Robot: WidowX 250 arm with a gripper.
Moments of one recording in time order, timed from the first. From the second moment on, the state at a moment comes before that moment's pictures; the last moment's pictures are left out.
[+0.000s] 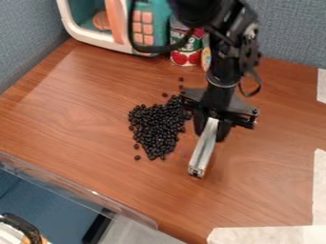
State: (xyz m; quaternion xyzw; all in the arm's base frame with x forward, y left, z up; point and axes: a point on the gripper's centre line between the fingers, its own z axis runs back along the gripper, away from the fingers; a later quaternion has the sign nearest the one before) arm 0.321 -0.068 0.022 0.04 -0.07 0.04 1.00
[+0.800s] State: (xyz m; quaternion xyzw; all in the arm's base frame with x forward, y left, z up) arm 0.349 -0.067 -0.008 0.02 -0.05 0.01 1.00
